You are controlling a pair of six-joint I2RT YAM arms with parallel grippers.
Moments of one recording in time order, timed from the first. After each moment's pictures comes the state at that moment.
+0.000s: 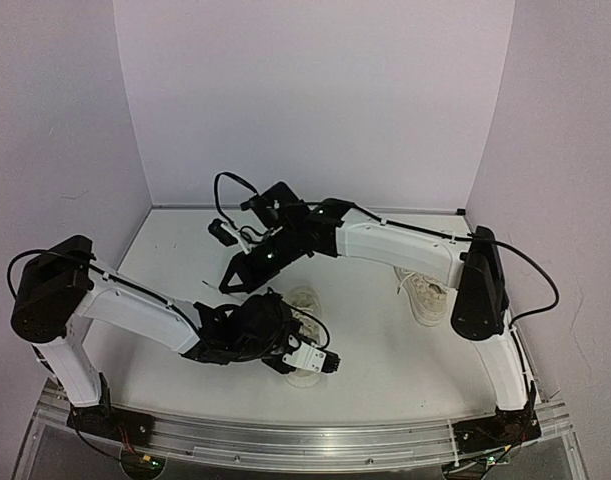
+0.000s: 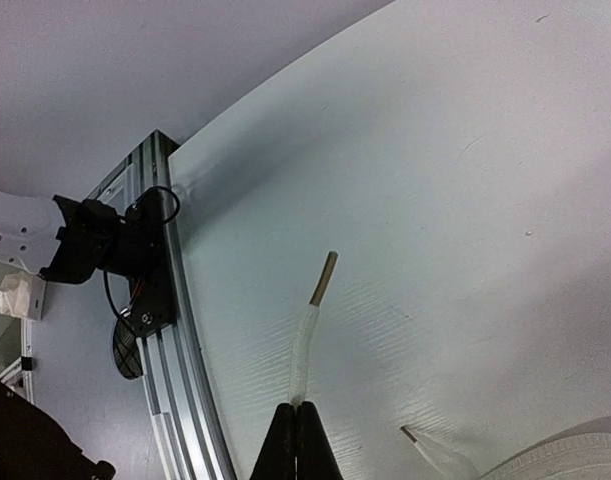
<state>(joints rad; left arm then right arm) -1.21 1.74 0.87 0.21 -0.12 1.01 1.01 2.27 2.14 -0.63 -0.50 0.19</state>
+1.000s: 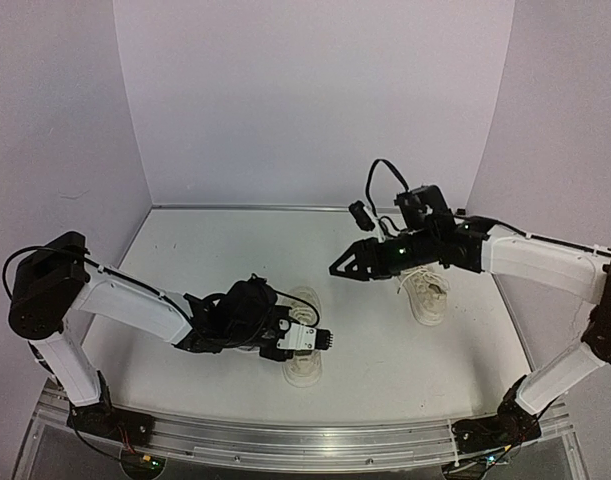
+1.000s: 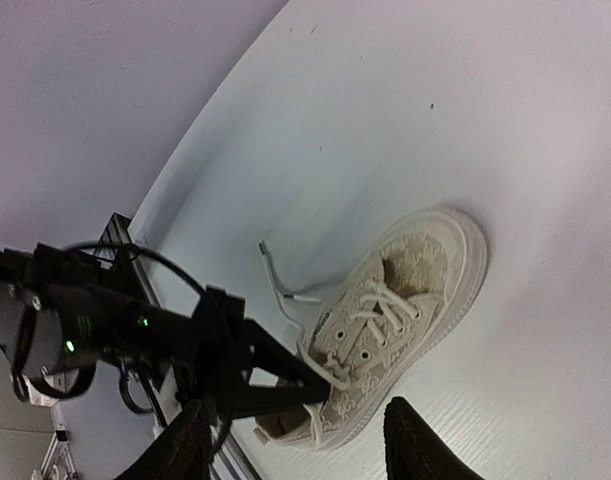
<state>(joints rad) -1.13 1.72 0.83 0.29 0.01 0.86 0.70 1.51 1.21 -0.35 -0.47 0.38</state>
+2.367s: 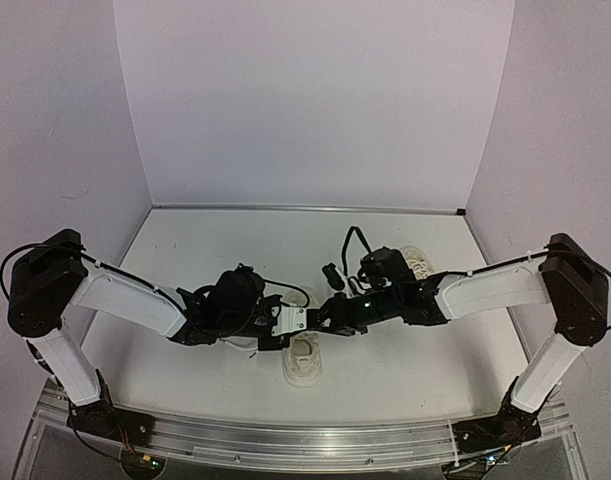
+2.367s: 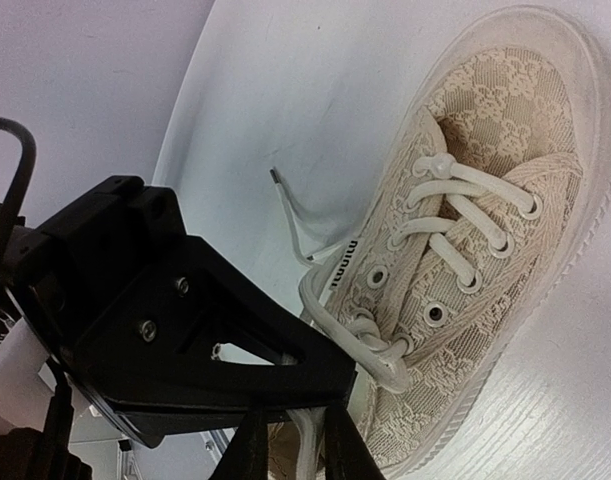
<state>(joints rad) -1.04 1.70 0.80 0.38 0.16 0.68 0.87 1.69 0.88 0.17 -0.50 0.77</state>
